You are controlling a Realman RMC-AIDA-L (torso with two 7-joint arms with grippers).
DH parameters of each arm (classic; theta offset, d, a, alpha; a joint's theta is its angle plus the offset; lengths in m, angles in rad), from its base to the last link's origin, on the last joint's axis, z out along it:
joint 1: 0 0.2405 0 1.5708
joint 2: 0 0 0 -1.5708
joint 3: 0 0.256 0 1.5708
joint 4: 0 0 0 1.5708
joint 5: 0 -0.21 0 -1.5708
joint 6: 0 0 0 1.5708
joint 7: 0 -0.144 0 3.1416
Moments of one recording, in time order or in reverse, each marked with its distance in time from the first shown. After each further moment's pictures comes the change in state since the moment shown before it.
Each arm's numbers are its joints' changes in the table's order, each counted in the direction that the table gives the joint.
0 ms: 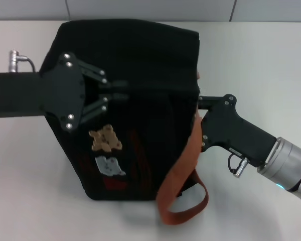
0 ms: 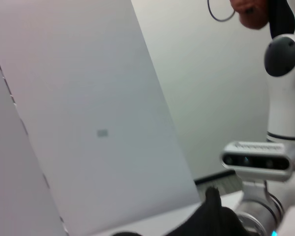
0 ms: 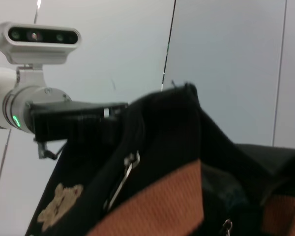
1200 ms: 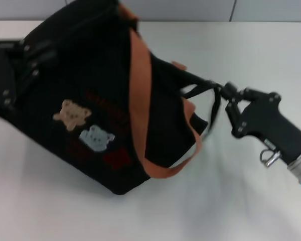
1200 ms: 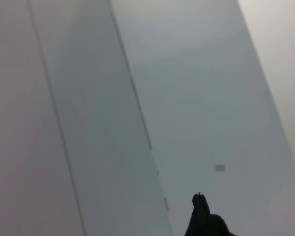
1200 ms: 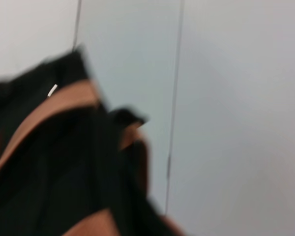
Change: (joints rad) left arm 0.116 -0.021 -0.235 0.188 0.127 0.004 -0.066; right arm -0.111 0.004 0.176 0.037 -0.009 -0.025 -0.044
